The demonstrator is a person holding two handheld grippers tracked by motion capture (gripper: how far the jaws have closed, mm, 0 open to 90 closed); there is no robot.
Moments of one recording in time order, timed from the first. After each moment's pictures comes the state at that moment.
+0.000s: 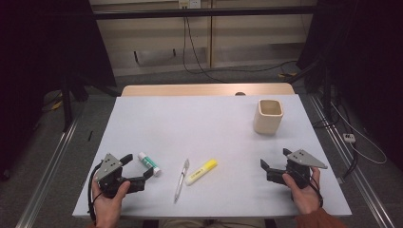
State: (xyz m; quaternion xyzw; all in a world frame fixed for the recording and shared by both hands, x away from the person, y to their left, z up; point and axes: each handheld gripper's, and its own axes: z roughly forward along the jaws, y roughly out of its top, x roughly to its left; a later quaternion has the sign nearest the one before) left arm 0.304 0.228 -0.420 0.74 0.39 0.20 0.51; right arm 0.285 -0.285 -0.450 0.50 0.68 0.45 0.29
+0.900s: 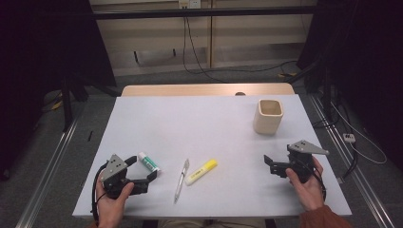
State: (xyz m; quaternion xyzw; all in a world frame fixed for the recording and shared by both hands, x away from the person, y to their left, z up) left arm 0.304 0.220 -0.425 0.75 0.38 0.18 0.50; right arm 0.306 -0.297 -0.431 0.52 0.70 0.40 0.27
